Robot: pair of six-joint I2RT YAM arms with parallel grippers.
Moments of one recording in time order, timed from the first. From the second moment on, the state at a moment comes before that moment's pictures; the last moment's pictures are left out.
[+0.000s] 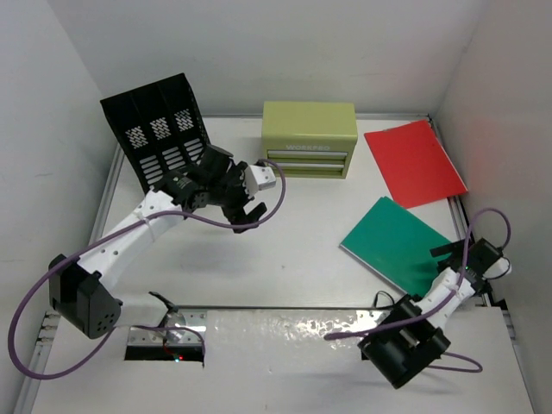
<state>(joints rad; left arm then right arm) -0.53 1.30 1.18 -0.77 0.40 0.49 -0.89 0.82 0.31 -0.41 0.00 0.44</state>
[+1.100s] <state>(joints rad) -0.75 1.58 1.18 -0.56 0.19 0.51 -1.11 0.73 0.17 -0.35 -0.60 0.39</state>
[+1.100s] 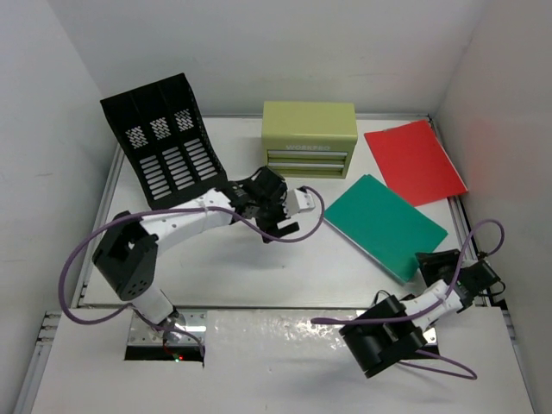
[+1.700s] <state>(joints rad) -0.94 1.80 1.35 -0.44 -0.05 0.57 -1.11 0.78 0.12 -0.23 -0.74 0.46</state>
